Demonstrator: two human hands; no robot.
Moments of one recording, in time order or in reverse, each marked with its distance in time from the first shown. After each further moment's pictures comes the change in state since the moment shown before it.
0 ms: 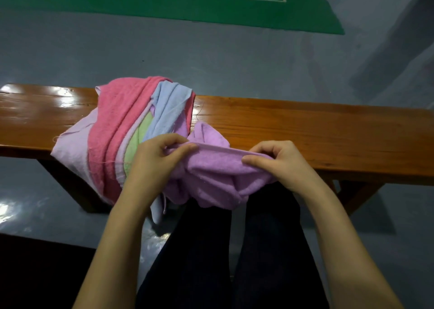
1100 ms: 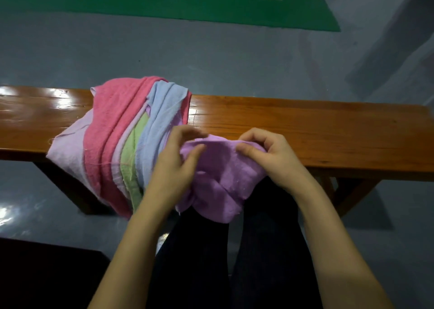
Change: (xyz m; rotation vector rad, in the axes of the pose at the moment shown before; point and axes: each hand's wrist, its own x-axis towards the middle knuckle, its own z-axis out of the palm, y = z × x) left_hand -0.012 0.008 0.032 -0.201 -0.059 0.149; right_hand 0.006 -0.010 0.008 0.063 0.057 -0.131
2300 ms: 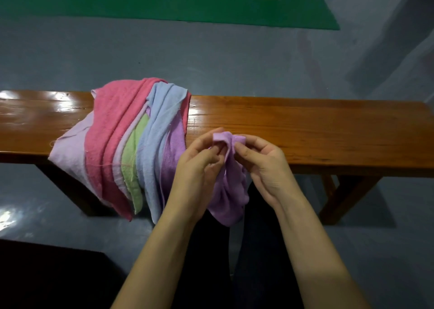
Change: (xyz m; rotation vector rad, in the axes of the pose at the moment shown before) left_hand -0.010 0.043 0.031 -0.822 -0.005 -0.463; right_hand -0.009 0.006 0.036 0.861 0.245 0.251
